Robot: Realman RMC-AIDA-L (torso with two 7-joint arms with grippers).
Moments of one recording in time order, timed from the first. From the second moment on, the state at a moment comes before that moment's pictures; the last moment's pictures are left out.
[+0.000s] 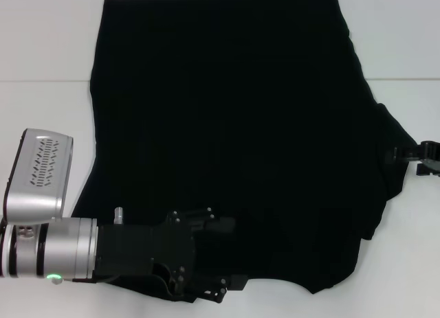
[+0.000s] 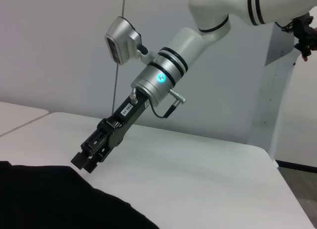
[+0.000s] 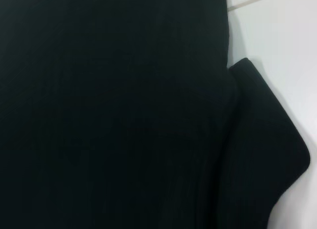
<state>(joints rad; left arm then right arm) -0.54 -2.15 0.74 0.58 2.06 1.68 -1.12 0.70 1.91 -0.69 -0.56 -2.44 -1.12 2.49</state>
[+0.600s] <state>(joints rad) -0.55 -2.15 0.73 0.58 2.06 1.67 -1.12 0.72 1.95 -0.69 -0.50 -2.43 -0.95 2.48</state>
